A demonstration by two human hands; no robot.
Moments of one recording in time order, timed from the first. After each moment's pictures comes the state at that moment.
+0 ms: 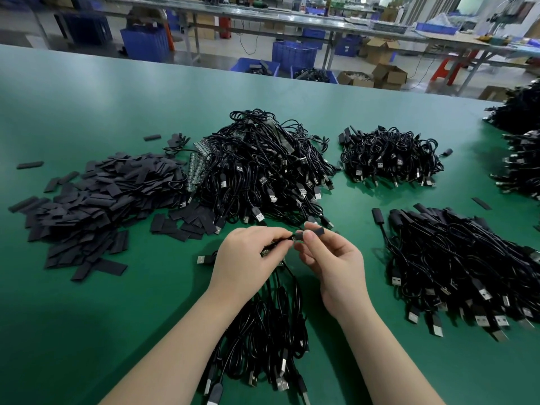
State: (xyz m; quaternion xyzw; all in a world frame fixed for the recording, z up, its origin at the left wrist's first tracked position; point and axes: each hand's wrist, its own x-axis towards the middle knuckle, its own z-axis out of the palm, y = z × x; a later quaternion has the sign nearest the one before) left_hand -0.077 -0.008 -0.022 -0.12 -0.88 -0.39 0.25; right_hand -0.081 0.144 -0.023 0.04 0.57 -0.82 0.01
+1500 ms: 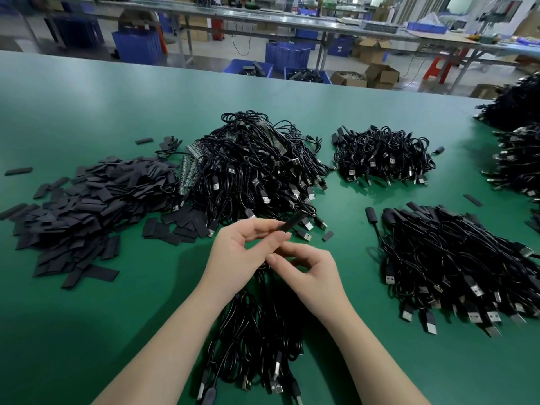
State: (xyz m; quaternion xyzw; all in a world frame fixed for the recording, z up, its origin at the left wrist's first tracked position) left_hand -0.079 -0.008 -0.006 -0.06 -0.70 -0.71 0.09; right_hand -0.071 0.134 -0.022 -0.15 0.77 -0.63 -0.02
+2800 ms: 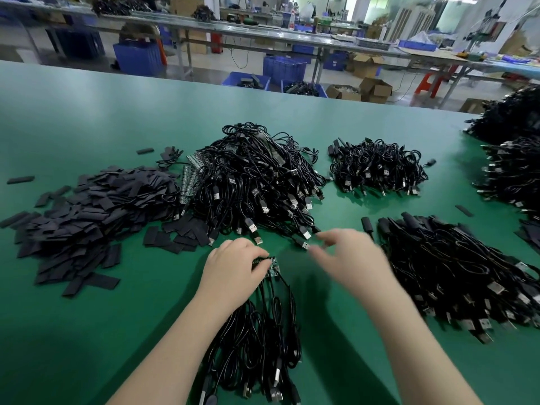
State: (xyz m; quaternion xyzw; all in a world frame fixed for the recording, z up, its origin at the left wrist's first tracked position) left_hand -0.089 -0.023 -0.034 -0.06 -0.97 -0.23 0.07; right_hand -0.100 0.177 0.030 0.00 0.99 -0.14 0.01
